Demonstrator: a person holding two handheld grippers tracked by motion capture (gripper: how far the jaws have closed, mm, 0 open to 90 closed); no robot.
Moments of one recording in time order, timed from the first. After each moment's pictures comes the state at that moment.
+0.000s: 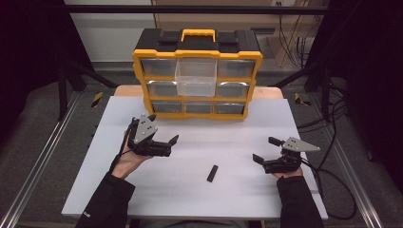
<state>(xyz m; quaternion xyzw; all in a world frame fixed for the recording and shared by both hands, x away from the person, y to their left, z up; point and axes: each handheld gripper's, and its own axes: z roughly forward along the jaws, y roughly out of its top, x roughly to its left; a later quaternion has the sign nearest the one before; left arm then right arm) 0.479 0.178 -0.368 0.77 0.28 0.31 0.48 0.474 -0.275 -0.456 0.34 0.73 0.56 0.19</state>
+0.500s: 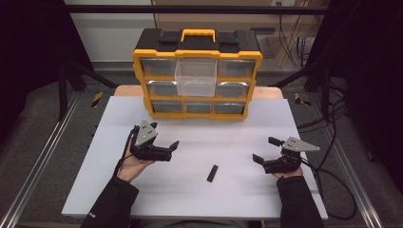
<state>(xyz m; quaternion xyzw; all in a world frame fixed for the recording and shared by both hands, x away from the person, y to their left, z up) 0.481 0.178 -0.392 0.77 0.31 0.27 0.48 0.474 -0.275 -0.456 0.34 0.73 0.56 0.19</state>
